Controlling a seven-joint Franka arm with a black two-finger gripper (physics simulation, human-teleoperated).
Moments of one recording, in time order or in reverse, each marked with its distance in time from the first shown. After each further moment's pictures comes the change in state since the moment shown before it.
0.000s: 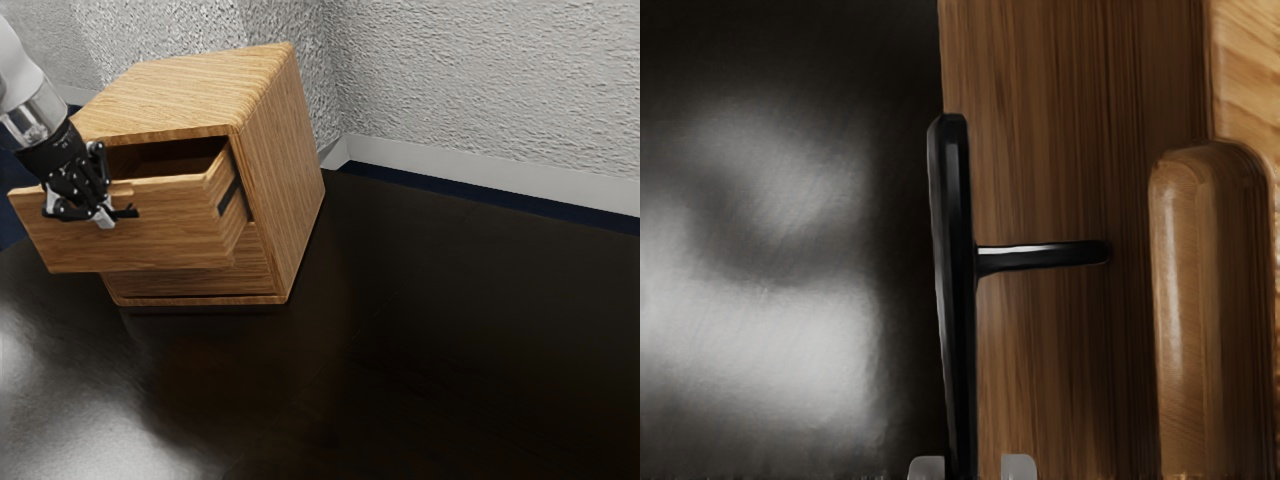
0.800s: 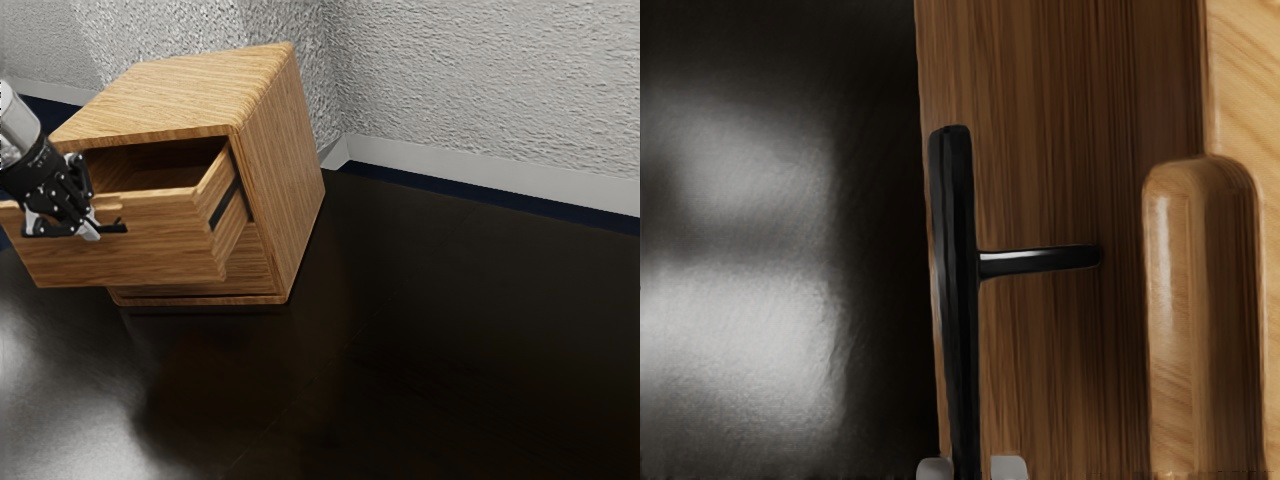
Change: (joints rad) arm 0.081 -0.157 -0.085 -0.171 0.007 0.084 -0.007
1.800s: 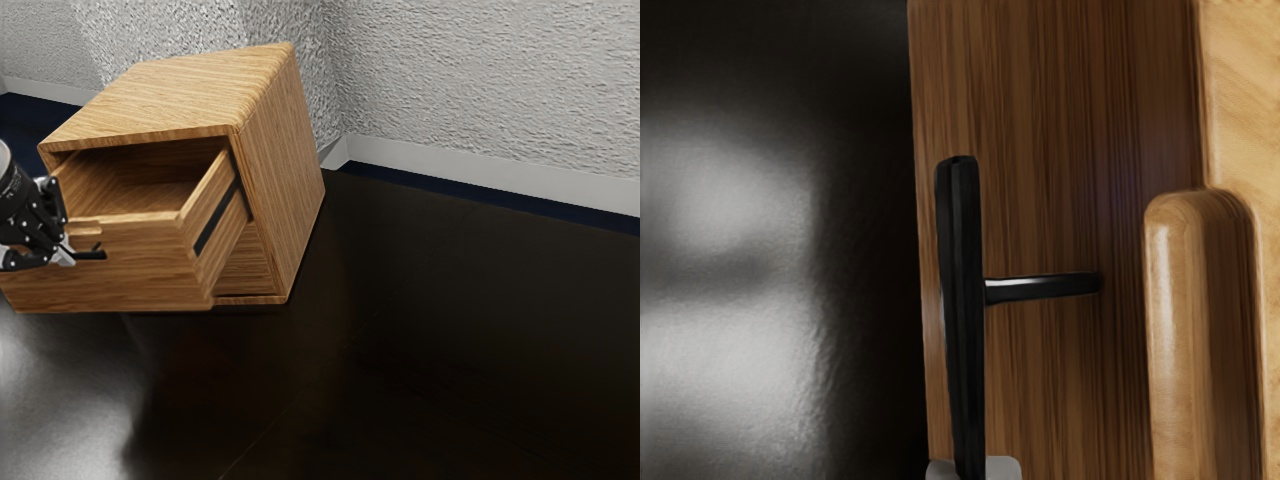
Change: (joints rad) arm 0.164 -0.188 -0.152 -0.175 -0.003 0.011 -0.004
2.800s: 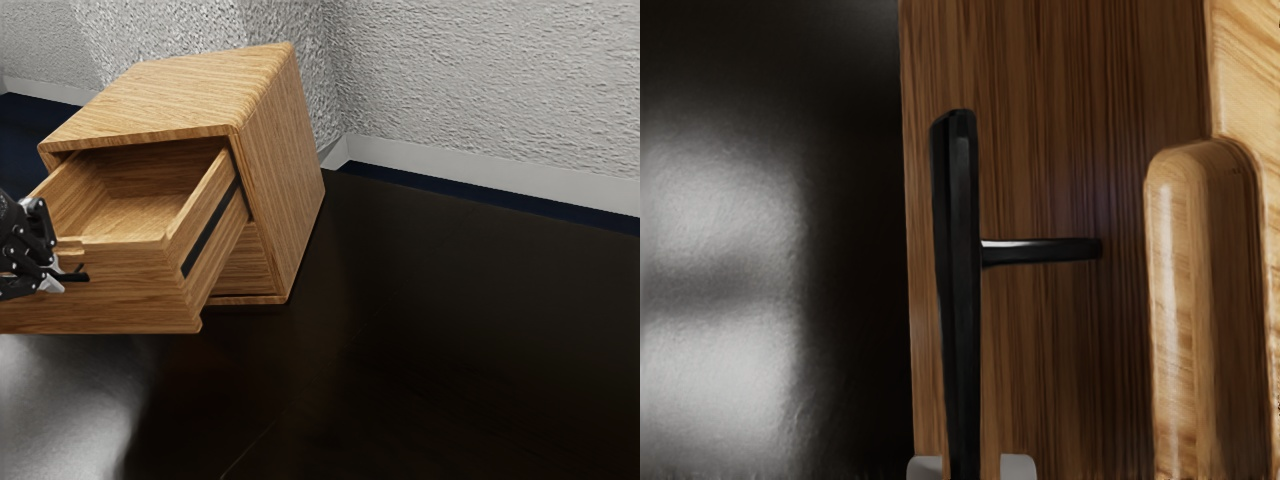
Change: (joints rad) arm 0.098 -0.133 -0.097 -0.113 -0.034 0.006 -0.001
